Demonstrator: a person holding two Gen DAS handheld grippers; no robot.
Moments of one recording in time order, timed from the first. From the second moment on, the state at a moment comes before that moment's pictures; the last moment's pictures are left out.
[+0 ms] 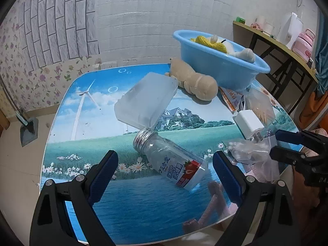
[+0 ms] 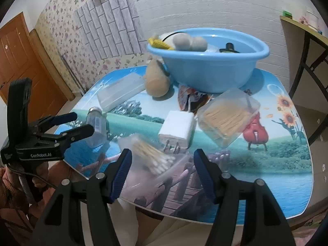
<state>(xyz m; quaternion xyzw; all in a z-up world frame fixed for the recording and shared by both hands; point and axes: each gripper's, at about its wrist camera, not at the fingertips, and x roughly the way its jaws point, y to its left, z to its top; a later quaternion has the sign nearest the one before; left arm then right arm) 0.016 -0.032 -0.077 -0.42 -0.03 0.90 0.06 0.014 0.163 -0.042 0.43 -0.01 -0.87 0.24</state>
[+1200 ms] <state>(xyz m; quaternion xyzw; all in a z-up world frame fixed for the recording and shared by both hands) 0.002 -0.015 -0.089 -0.44 -0.01 0.89 0.08 0.014 0.141 -0.056 0.44 0.04 -0.86 0.23</state>
